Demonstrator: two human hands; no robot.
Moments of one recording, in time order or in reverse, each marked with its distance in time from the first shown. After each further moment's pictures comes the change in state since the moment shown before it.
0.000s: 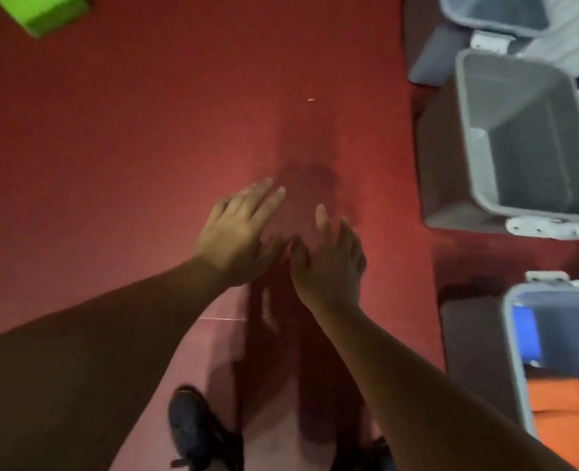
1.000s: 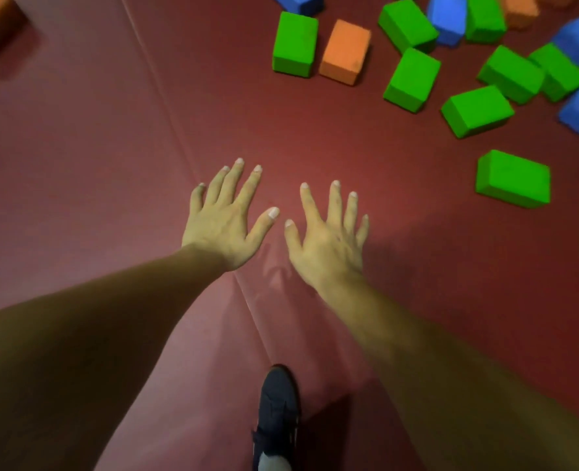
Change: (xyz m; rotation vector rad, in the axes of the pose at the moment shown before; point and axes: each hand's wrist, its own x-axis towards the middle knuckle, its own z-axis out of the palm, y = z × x) left_hand -0.422 -0.668 -0.186 -0.123 0.316 -1.328; right_hand -0.082 -0.777 0.409 -0.423 -0.385 -1.167
